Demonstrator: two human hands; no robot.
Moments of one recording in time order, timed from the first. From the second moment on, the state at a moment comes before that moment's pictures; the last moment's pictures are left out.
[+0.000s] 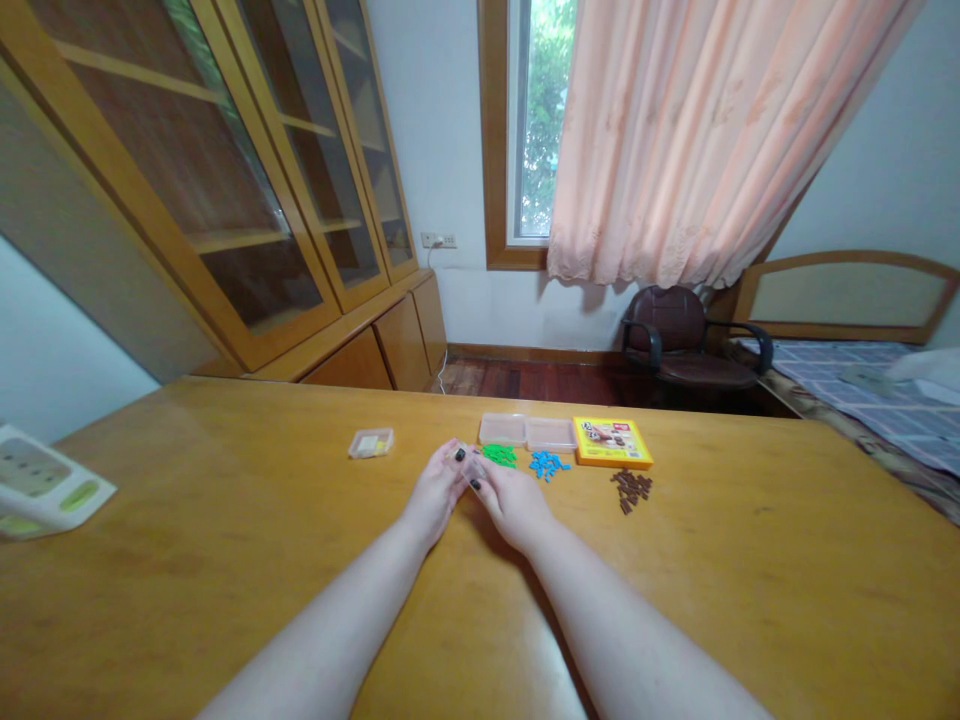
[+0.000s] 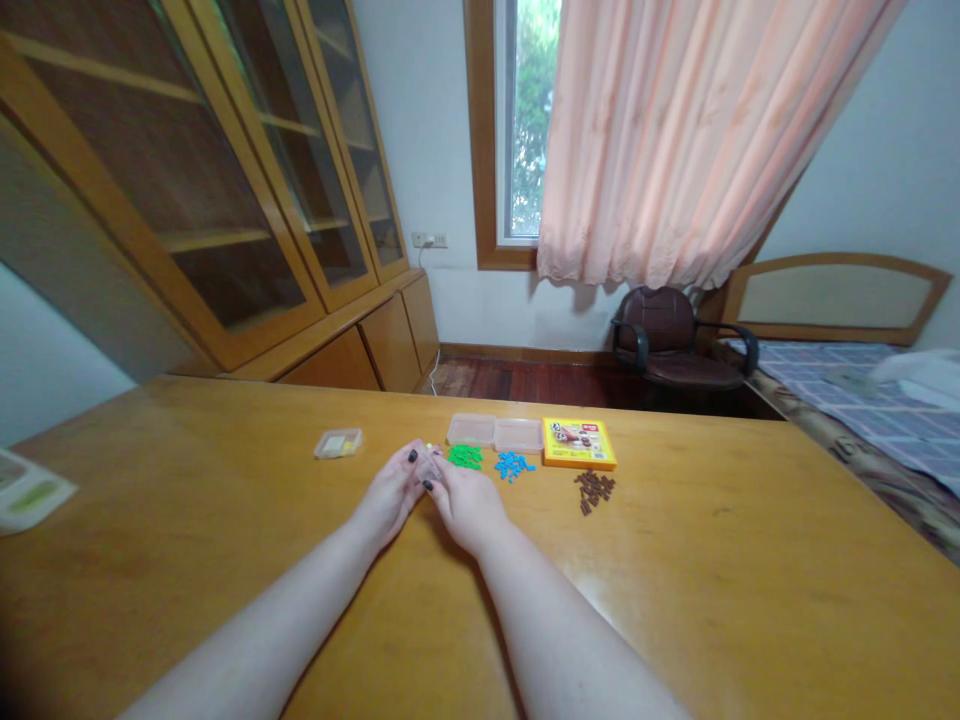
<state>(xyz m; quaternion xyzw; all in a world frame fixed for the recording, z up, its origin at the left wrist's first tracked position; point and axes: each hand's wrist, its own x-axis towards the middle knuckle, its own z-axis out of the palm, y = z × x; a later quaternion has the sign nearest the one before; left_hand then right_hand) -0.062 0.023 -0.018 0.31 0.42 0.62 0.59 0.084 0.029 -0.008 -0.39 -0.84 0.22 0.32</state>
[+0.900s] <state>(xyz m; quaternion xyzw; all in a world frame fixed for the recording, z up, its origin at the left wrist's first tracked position) -0.050 0.019 -0.013 0.37 0.45 0.62 0.53 0.077 0.016 -0.006 -0.54 -0.79 0.13 0.28</state>
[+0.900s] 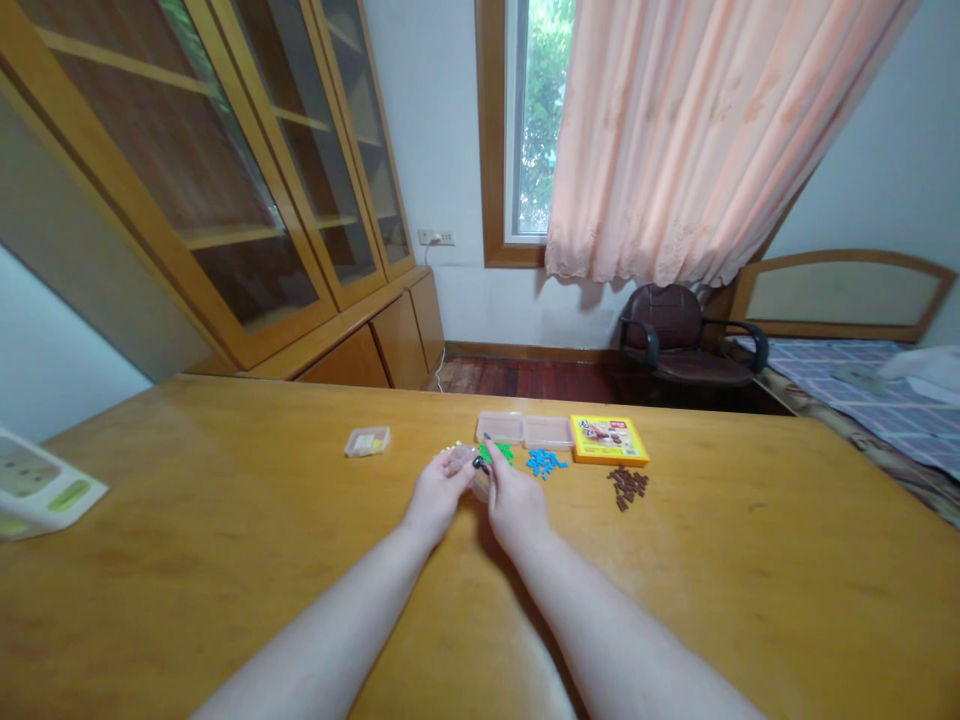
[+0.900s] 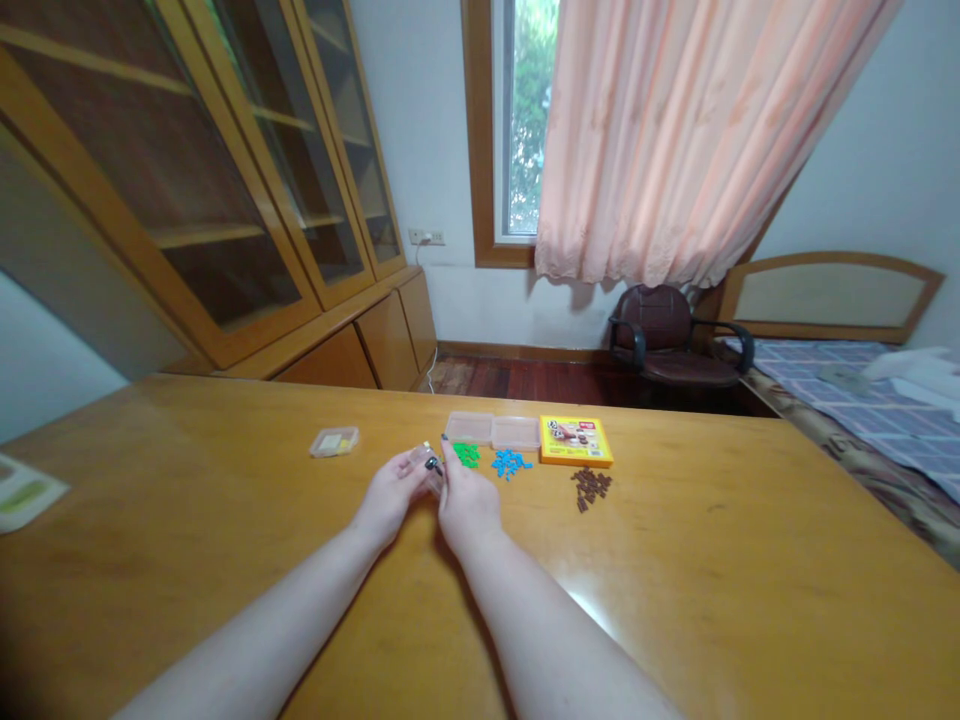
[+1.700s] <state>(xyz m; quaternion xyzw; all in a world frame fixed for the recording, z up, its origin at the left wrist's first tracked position) -0.046 0.015 -0.013 0.27 0.41 0.65 0.58 0.086 0.028 -0.008 -0.53 -0.74 0.18 0.36</state>
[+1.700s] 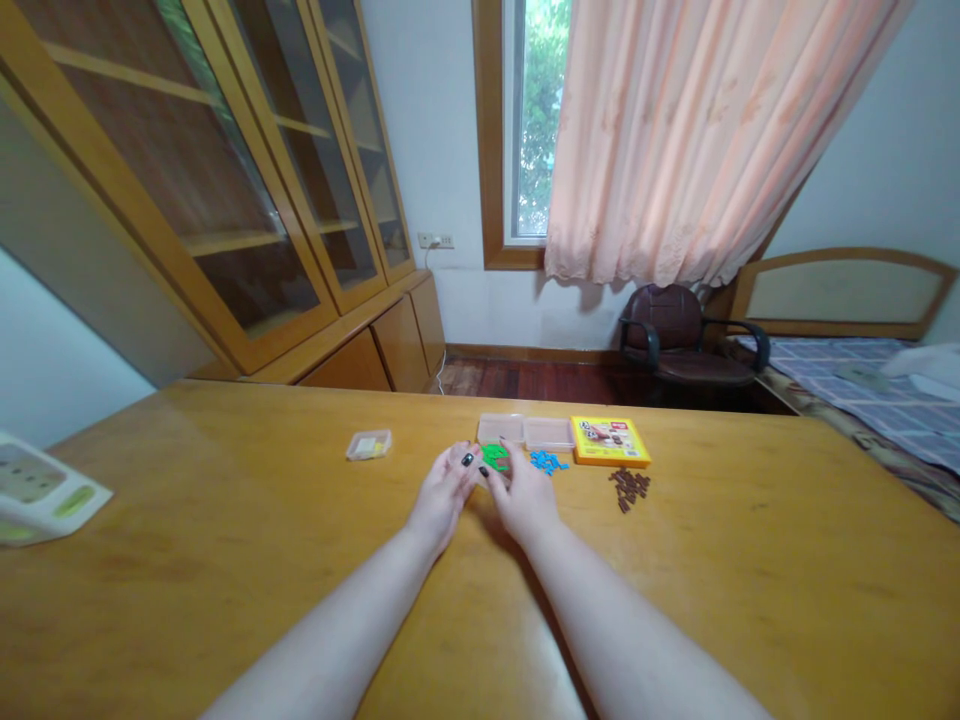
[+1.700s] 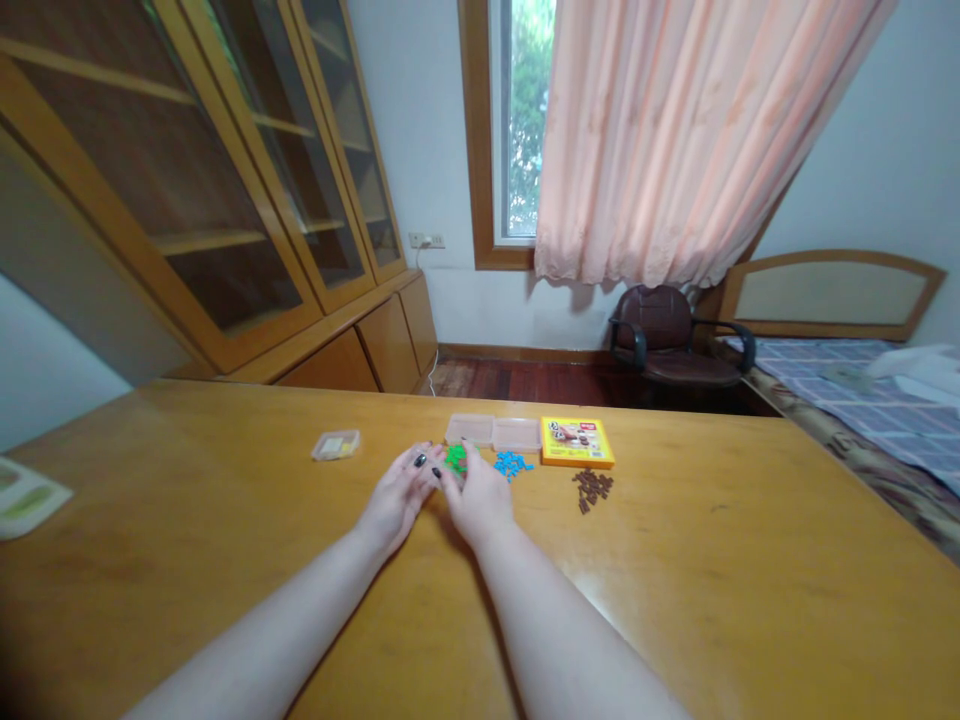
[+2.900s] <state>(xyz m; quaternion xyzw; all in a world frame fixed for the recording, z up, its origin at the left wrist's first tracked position) -0.039 0.011 -0.020 0.35 0.36 0.67 0.54 0.079 0.045 -0.042 -0.35 -0.72 0.29 0.53</state>
